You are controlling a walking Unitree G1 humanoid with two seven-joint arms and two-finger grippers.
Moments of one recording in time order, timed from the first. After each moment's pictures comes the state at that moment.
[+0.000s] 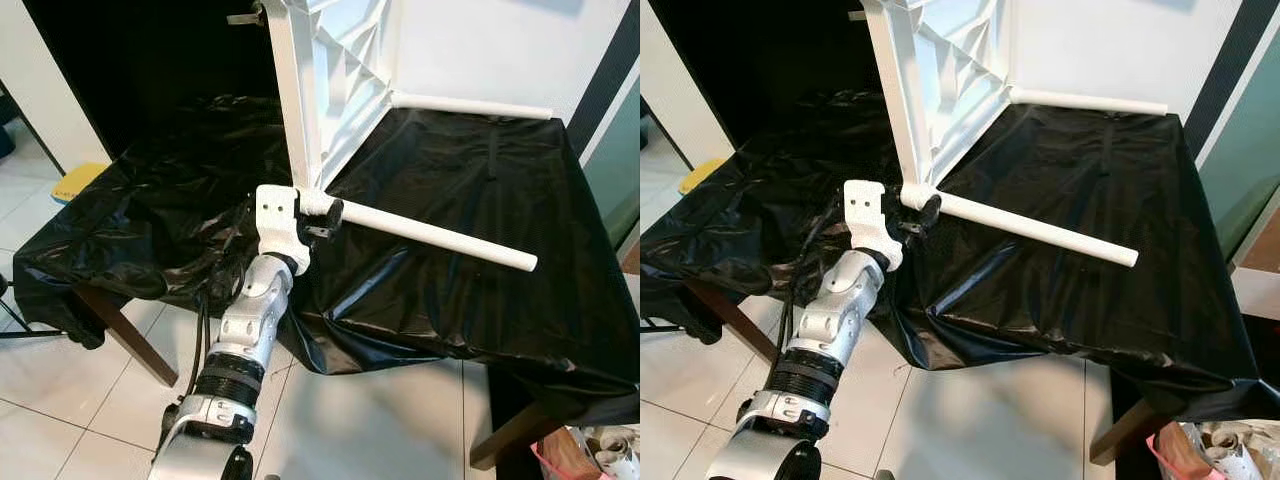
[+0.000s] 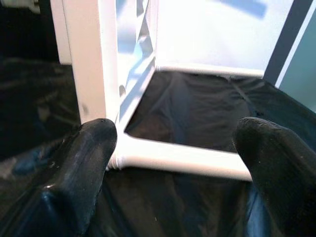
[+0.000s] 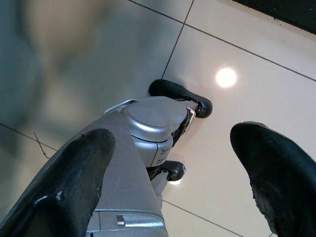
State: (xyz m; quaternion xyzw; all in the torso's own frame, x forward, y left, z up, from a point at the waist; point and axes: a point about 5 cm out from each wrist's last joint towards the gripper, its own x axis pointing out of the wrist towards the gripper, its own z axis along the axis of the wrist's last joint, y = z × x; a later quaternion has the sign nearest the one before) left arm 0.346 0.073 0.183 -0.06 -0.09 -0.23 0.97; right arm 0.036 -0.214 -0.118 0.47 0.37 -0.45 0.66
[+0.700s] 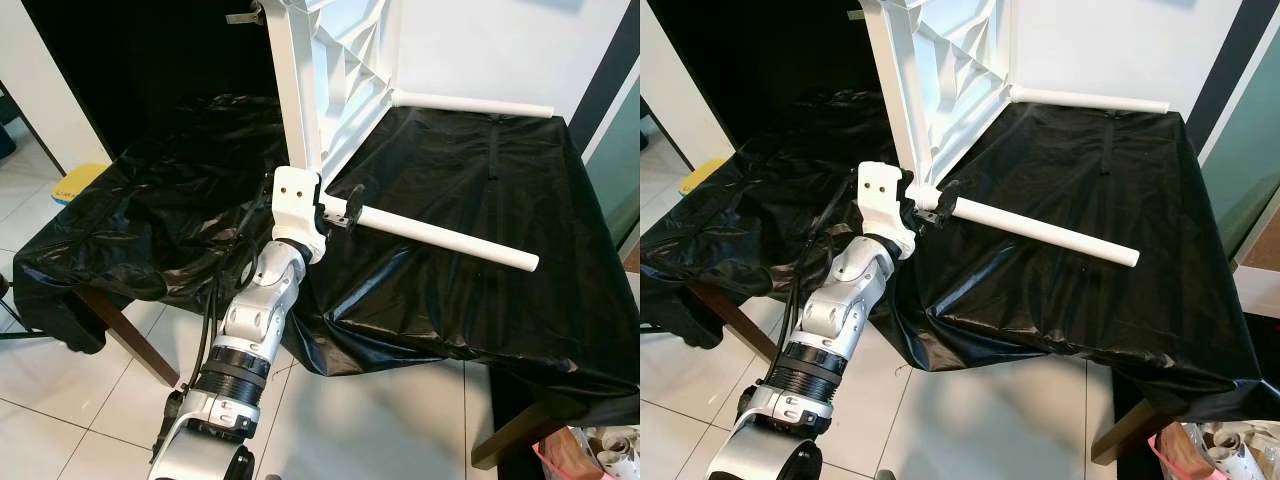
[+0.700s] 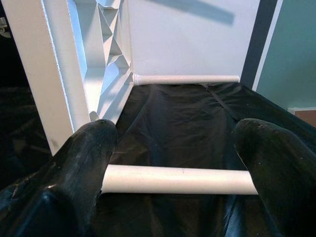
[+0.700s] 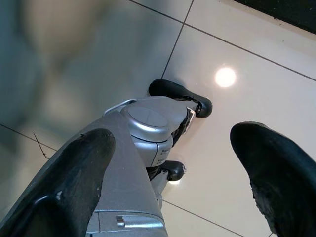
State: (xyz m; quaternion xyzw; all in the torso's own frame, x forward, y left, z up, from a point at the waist) left arm 0.339 0.053 0.203 -0.04 -0.11 -0.28 0.95; right arm 0.036 -0.214 -0.118 0.47 0.37 -0.45 0.66
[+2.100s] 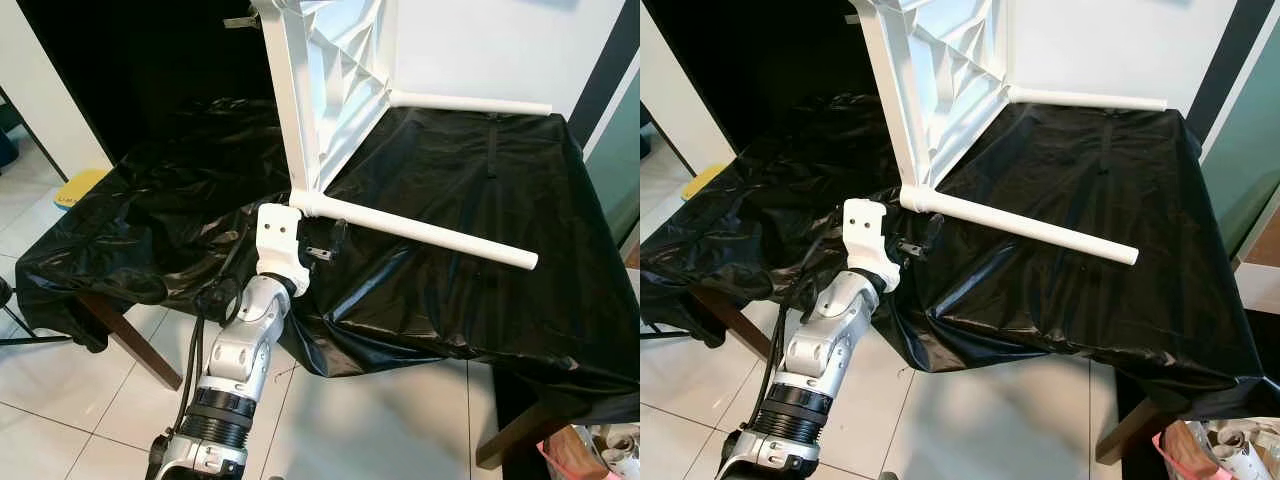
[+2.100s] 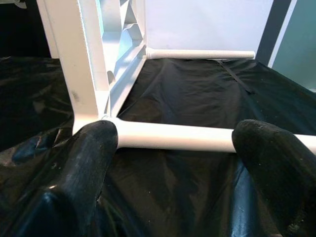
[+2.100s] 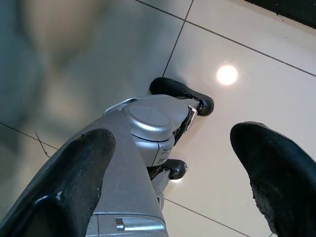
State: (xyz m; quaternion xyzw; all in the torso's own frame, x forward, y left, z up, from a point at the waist) left arm 0.317 0.075 0.172 -0.04 -0.07 -0.25 0.97; right arm 0.036 -0.217 -0.117 0.47 0.37 -0.45 0.66
